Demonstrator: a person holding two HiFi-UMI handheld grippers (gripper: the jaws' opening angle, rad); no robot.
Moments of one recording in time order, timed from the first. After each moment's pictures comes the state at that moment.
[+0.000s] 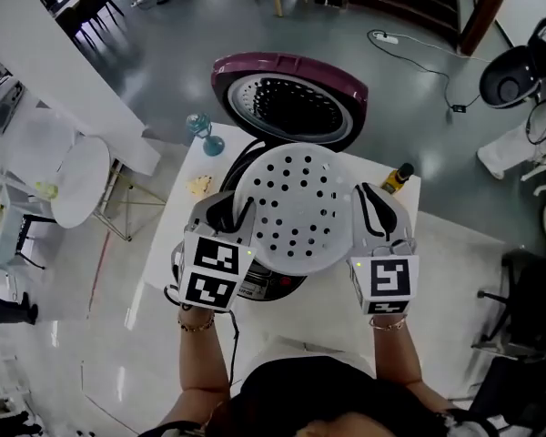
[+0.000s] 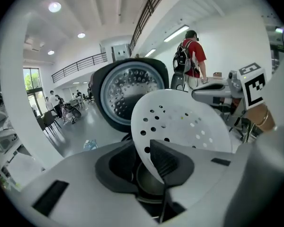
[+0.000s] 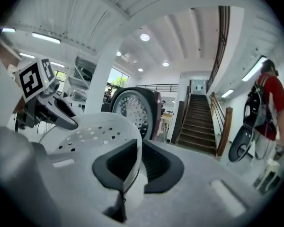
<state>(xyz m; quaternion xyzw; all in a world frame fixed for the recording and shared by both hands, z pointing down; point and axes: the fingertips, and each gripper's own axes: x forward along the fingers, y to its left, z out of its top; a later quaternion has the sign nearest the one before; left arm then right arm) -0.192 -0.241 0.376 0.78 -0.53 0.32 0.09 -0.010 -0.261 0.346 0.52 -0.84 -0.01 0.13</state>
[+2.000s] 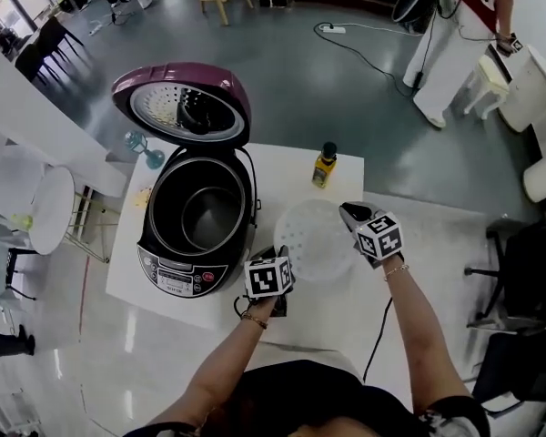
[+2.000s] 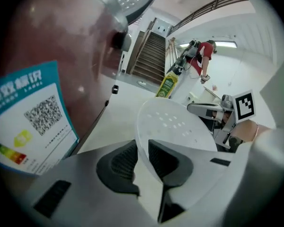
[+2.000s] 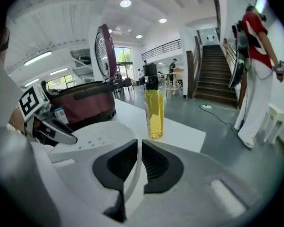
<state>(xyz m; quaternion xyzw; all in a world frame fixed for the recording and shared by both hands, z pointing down) 0.027 -0.180 0.644 0.71 -0.52 0.24 0.41 0.192 -0.274 0.608 0.38 -0.87 0.19 0.24</state>
